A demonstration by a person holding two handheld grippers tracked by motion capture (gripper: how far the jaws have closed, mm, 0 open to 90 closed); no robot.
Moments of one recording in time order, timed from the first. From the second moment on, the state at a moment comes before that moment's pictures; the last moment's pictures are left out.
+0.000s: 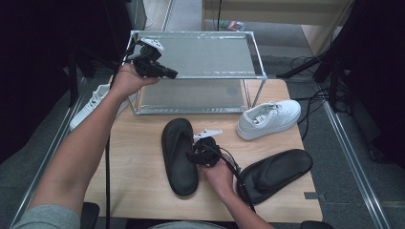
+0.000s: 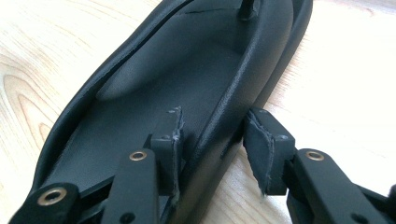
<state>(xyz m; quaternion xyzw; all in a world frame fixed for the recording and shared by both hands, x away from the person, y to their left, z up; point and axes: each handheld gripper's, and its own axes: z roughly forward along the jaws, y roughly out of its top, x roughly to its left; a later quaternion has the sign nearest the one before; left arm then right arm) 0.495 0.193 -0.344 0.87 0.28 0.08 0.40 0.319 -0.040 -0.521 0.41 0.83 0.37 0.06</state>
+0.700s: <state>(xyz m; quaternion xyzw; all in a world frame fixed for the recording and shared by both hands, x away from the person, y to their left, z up) 0.507 0.205 -0.351 0.86 0.31 0.06 0.40 0.321 -0.044 -0.517 0.41 0.83 0.37 0.07</state>
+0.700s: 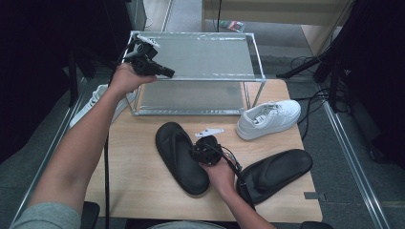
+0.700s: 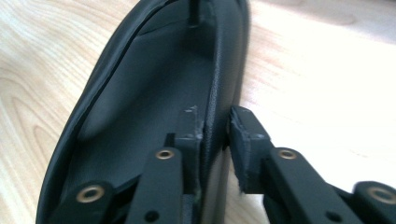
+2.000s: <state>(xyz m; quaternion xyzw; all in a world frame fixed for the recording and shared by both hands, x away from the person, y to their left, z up) 0.506 0.202 -0.350 0.86 0.32 0.06 0.39 0.450 -0.052 -0.496 0.53 0.75 0.37 0.15</state>
